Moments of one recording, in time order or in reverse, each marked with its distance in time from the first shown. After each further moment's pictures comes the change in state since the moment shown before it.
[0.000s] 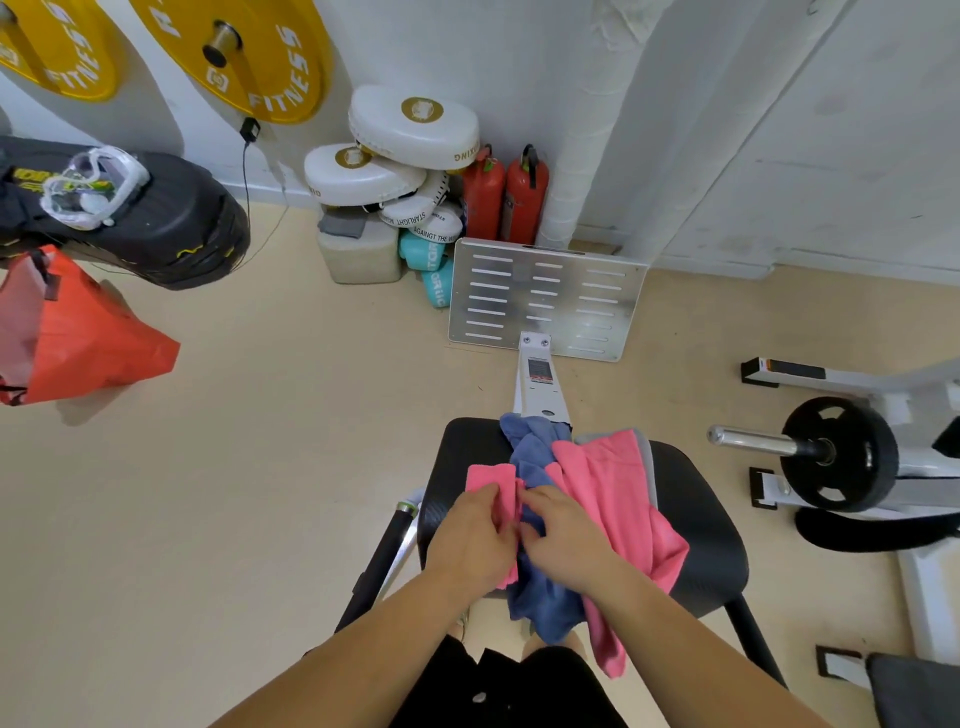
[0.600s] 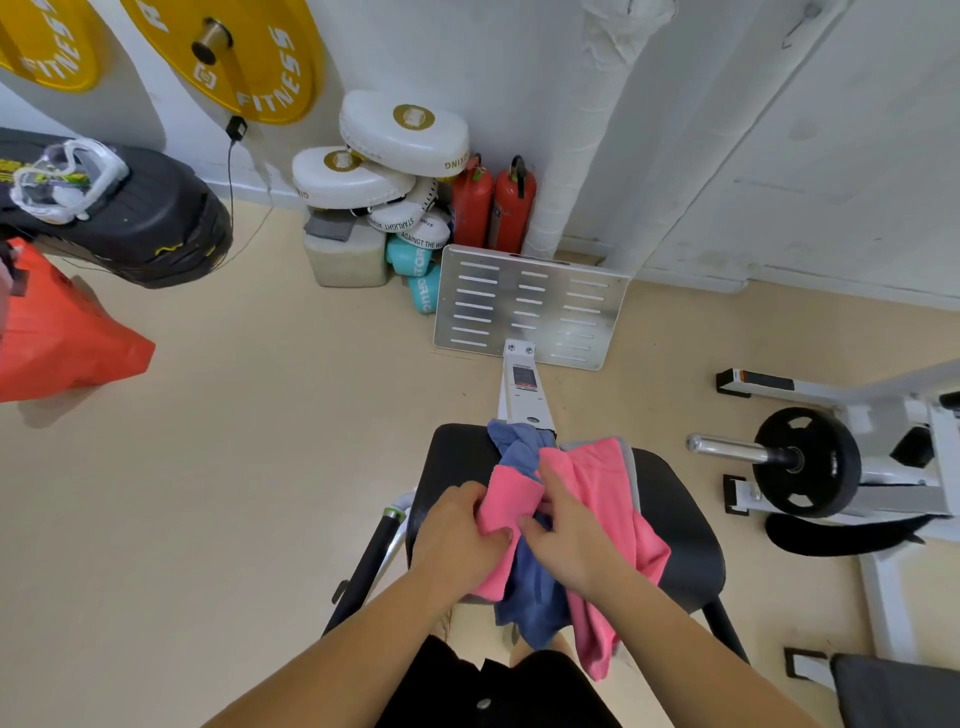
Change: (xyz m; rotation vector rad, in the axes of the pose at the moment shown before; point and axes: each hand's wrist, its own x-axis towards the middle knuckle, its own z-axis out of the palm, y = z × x) left_hand 0.004 -0.006 -0.007 0.030 -0.005 -0.008; right_hand -0.013 -0.009 -0.020 0.154 0.075 0.085
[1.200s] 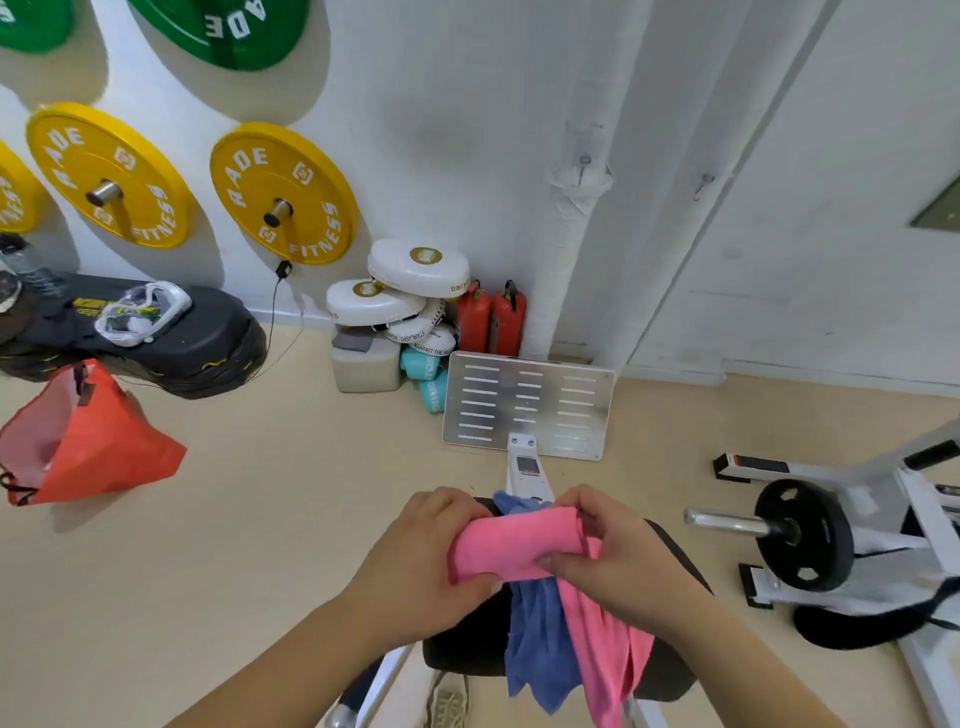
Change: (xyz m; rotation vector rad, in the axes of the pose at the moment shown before) left_hand -0.111 0.043 -0.131 0.177 0.116 0.561; right_hand -0.135 -0.096 -0.076 0.026 0.126 -0.282
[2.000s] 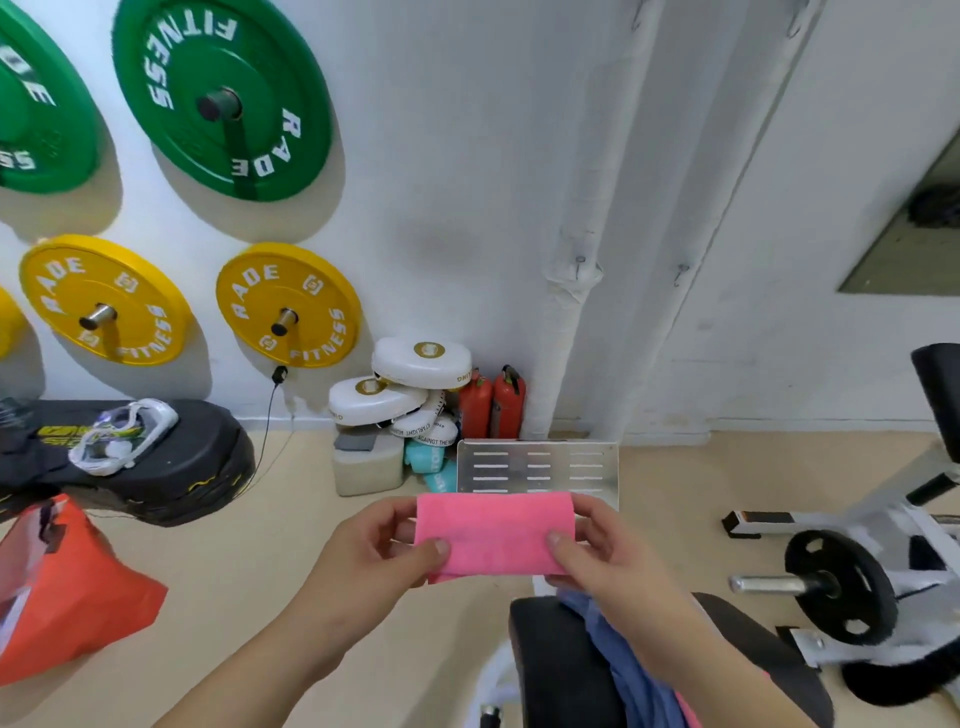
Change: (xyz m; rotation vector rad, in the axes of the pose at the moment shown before) left_hand -0.006 -0.101 -0.175 -0.795 0.088 -0.243; right_hand 0.060 -0.125 0.098 0.576 0.271 0.040
